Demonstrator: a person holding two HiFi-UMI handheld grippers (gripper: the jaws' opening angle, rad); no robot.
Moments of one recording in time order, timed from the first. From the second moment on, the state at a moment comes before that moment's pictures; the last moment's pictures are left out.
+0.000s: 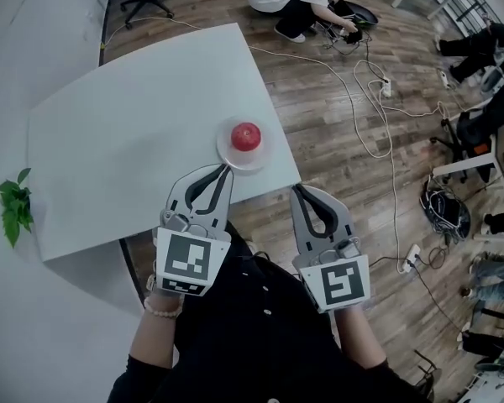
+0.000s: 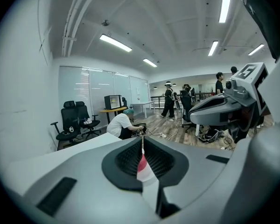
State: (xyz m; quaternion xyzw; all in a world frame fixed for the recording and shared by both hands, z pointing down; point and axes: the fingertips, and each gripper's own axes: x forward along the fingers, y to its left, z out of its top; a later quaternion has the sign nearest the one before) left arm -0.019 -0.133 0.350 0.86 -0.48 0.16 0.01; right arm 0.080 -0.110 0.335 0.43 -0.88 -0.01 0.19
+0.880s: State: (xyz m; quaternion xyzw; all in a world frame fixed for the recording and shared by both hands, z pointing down) left arm -0.007 -0.103 0.329 0.86 -0.49 0.16 -0.02; right arm 0.092 -0.087 0.327 0.42 -0.89 -0.03 0.19
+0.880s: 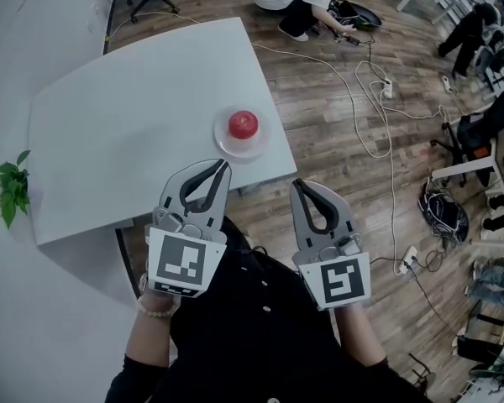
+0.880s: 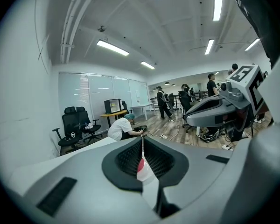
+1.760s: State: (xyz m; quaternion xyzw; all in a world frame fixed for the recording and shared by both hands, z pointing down) left arm 0.010 -0.093 0.328 0.86 -0.48 0.16 -0.02; right arm 0.103 -0.081 0.326 0.41 -0.89 -0.04 0.18
